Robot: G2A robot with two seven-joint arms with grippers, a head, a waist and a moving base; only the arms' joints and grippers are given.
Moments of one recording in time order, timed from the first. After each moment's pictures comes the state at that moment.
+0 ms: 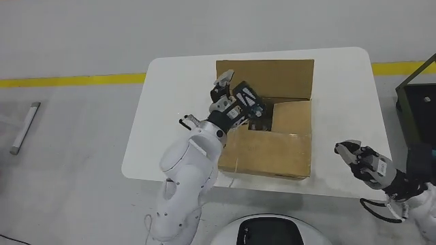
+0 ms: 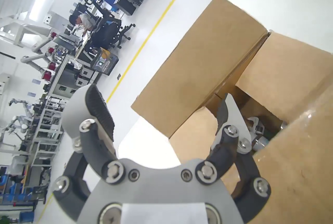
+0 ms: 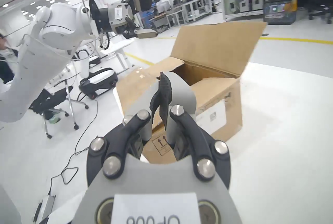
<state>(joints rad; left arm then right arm) 1.08 -1.51 -1.17 -2.00 2.02 -0.53 -0.49 -1.74 -1.19 1.84 -1.93 -0.73 -1.01 0.09</state>
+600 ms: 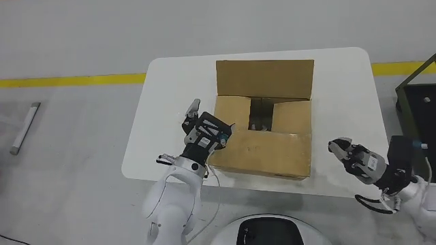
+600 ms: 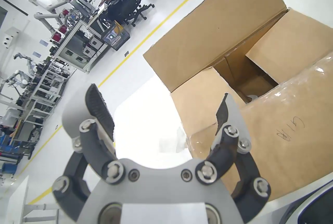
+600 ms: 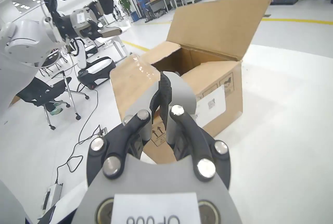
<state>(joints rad) 1.37 -1.49 -1.28 -2.17 2.04 -0.38 -0.42 -1.70 -1.18 1.80 -1.89 -0.66 -0.87 0.28</state>
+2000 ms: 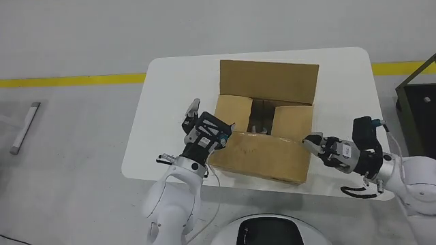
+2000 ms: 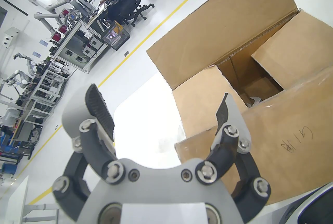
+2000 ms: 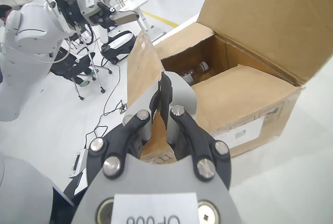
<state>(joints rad) 1.38 -1.49 -1.27 -2.16 2.04 -0.37 -0.41 -1.53 -1.10 1.68 -1.92 -0.43 -0.83 0.63</state>
